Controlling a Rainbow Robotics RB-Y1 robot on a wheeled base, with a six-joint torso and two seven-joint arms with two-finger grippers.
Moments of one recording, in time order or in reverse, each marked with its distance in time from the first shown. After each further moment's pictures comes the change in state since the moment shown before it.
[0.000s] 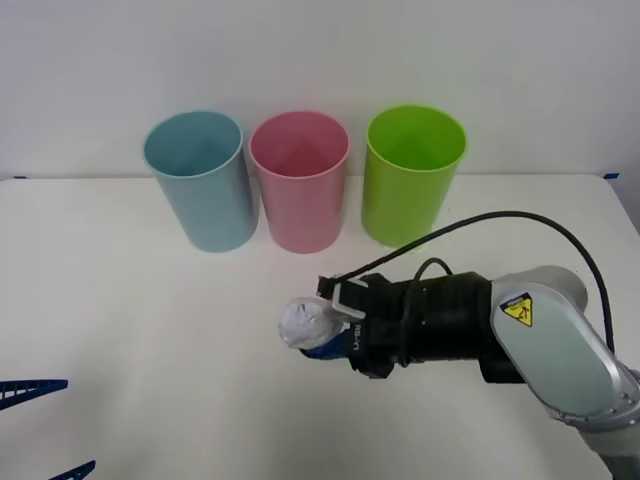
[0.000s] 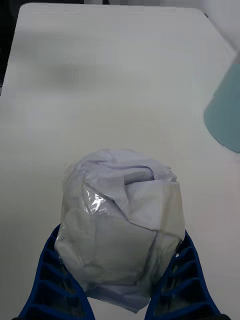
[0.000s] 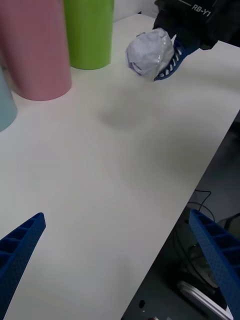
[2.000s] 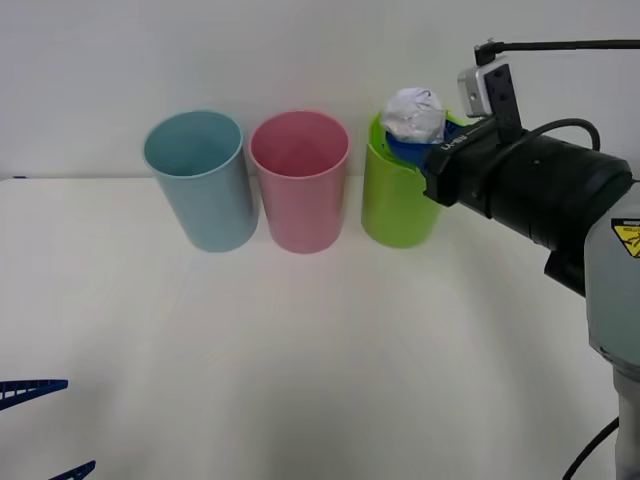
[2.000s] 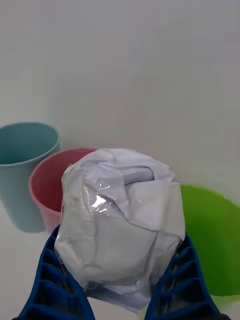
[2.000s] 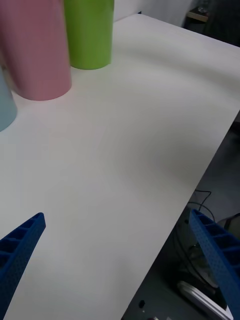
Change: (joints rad) right arm -0.107 0.201 -0.411 -0.197 0.385 0.100 -0.559; left arm 0.000 0.000 0.000 0.000 0.000 0.000 0.000
